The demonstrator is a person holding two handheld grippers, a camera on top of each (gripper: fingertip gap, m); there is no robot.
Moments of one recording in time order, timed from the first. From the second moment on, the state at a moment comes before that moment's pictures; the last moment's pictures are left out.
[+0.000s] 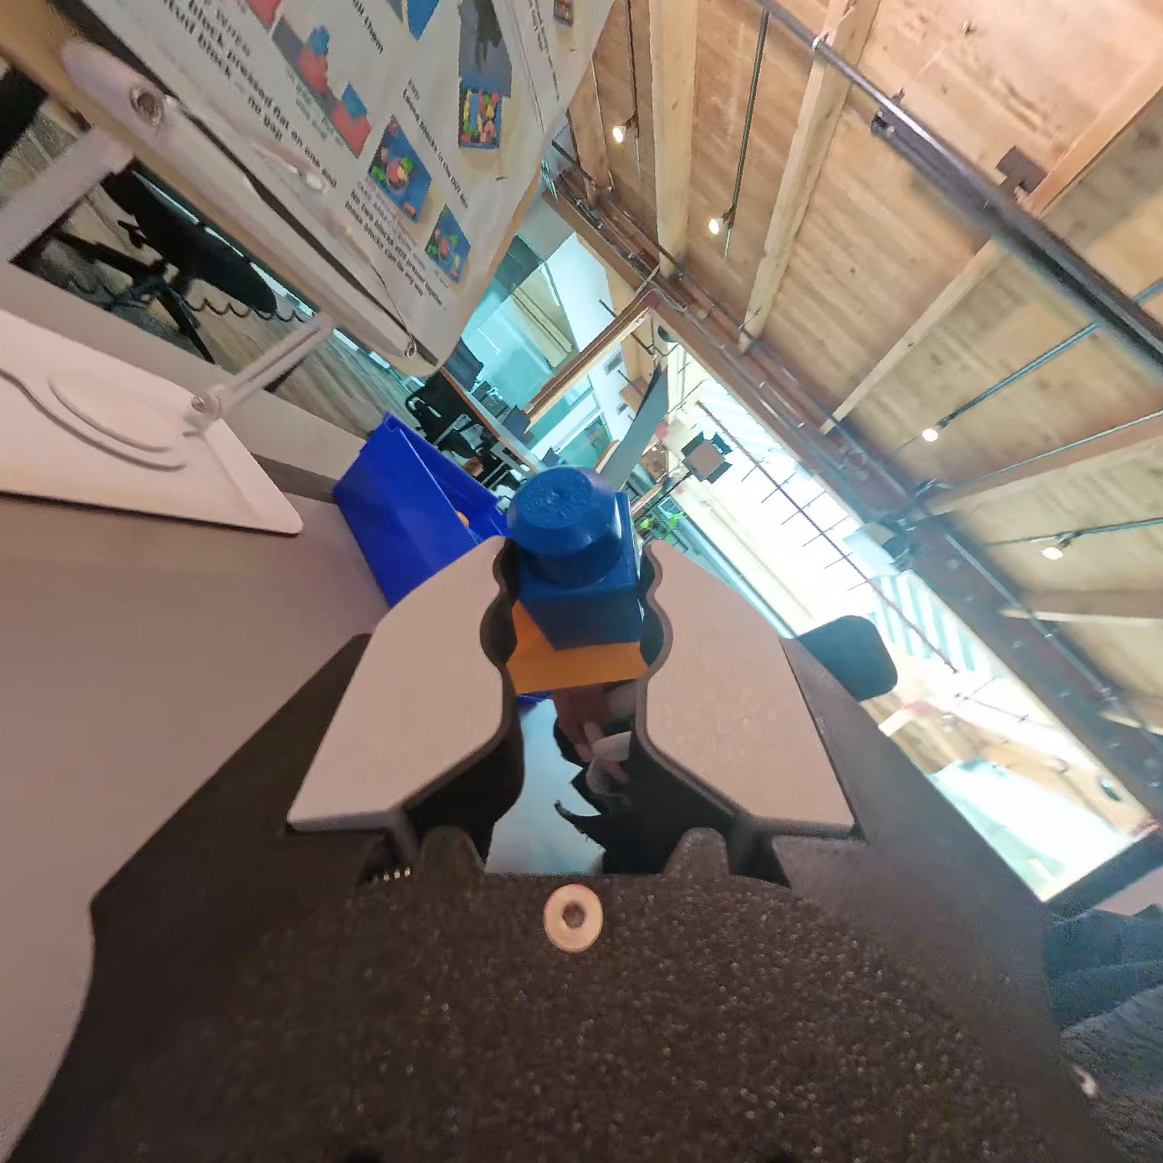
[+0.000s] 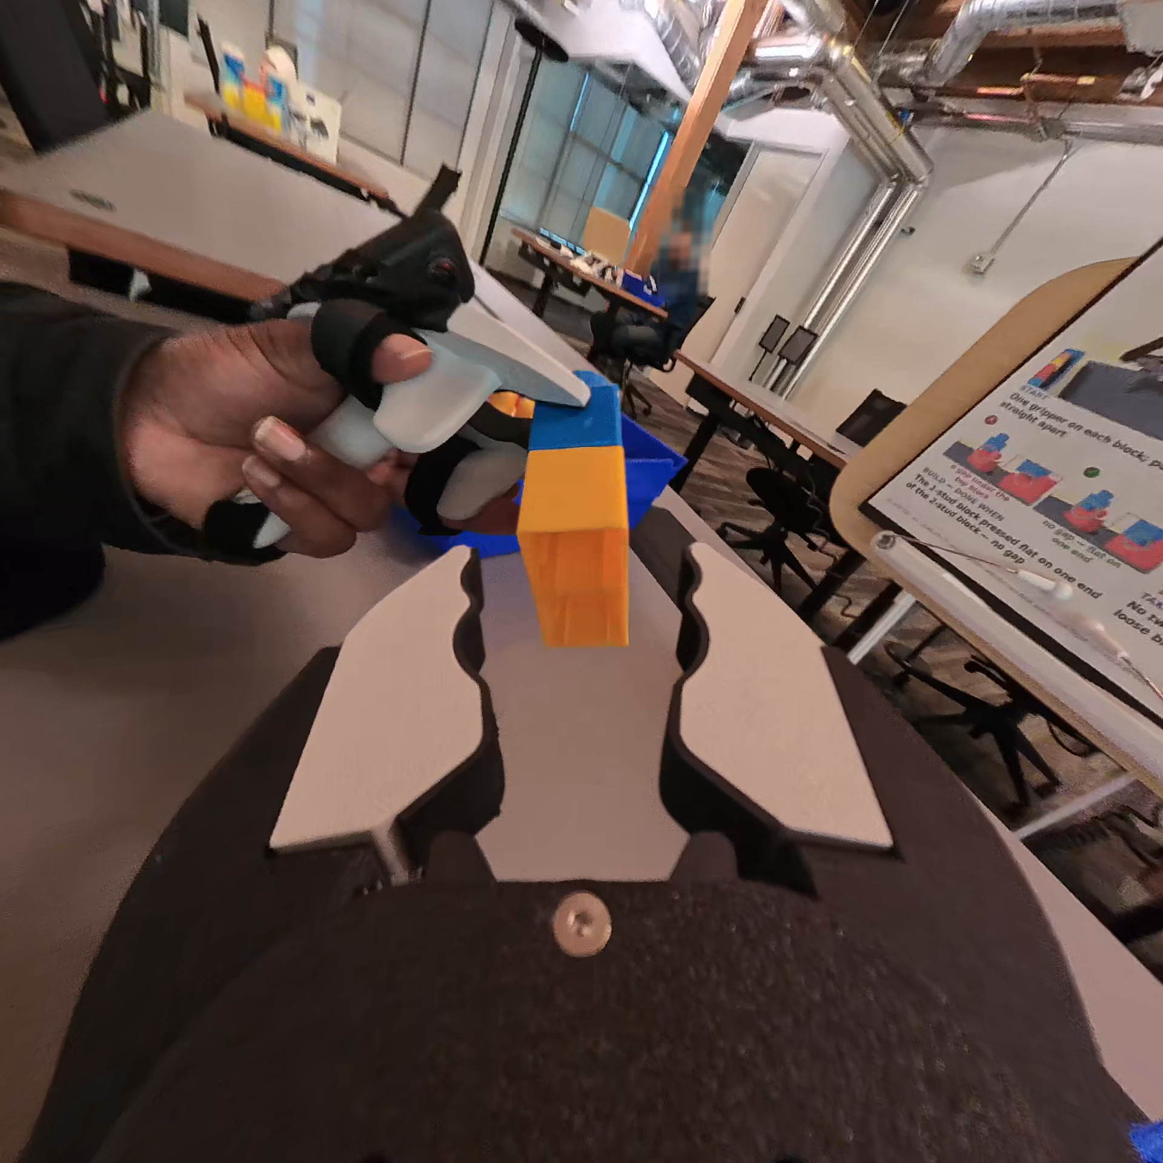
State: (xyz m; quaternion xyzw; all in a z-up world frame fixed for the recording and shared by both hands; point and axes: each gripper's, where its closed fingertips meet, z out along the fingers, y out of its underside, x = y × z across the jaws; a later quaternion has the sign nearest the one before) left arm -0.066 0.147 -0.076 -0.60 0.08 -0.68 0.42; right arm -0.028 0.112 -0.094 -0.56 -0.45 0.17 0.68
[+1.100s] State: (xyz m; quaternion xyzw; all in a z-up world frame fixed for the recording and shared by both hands) left arm -0.150 0.159 -0.018 -0.53 0.05 -0.66 0.54; right arm 0.030 0.138 -0.073 -0.58 -0.33 0.16 0.73
